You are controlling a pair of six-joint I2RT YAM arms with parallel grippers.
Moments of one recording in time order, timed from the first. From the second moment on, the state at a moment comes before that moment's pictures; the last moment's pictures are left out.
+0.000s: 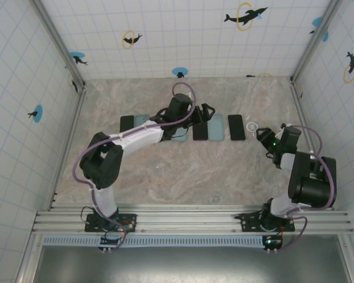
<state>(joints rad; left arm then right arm) -0.74 1.82 1.32 0.01 0.20 -0.77 -0.22 1.49 0.46 0.43 -0.41 0.60</state>
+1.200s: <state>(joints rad) -0.10 1.26 0.08 0.63 -0.01 -0.05 -0.01 1.47 0.07 0.91 0.00 0.12</state>
